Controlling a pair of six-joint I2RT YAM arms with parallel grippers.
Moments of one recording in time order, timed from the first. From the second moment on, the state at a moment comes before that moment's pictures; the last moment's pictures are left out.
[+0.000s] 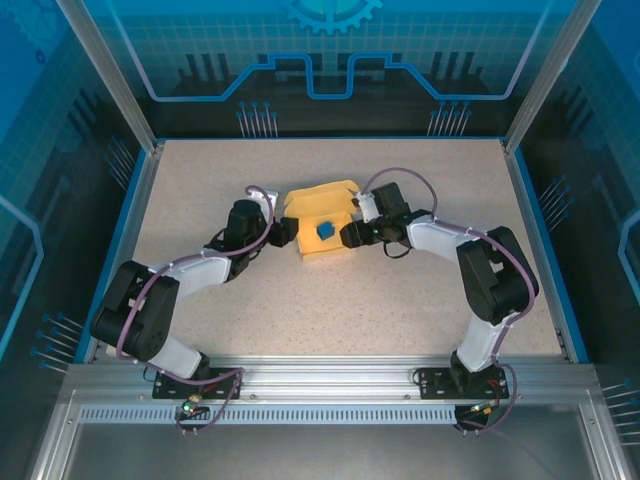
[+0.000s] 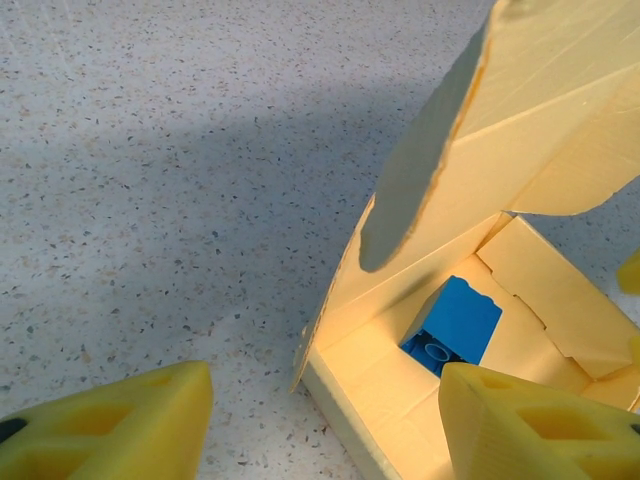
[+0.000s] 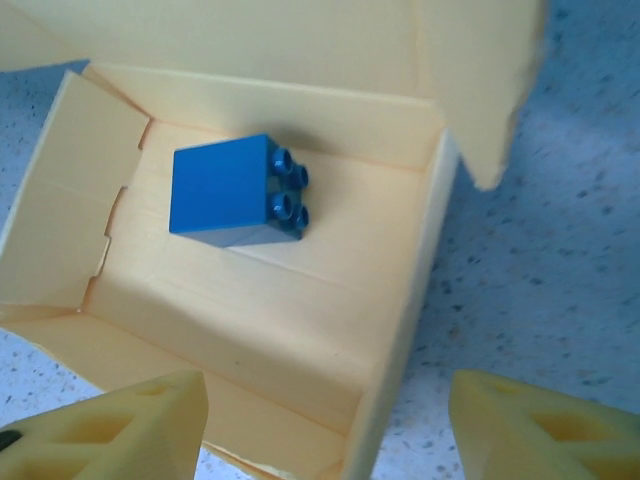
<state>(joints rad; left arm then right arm) -0.34 1.52 0.70 0.32 0.10 -0.20 0.43 1.78 1.07 -0.20 -0.28 0.12</state>
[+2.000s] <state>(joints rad) -0.34 1.60 0.83 0.25 0.11 -0.17 0.44 1.85 1.31 -0.25 -0.08 -0.10</state>
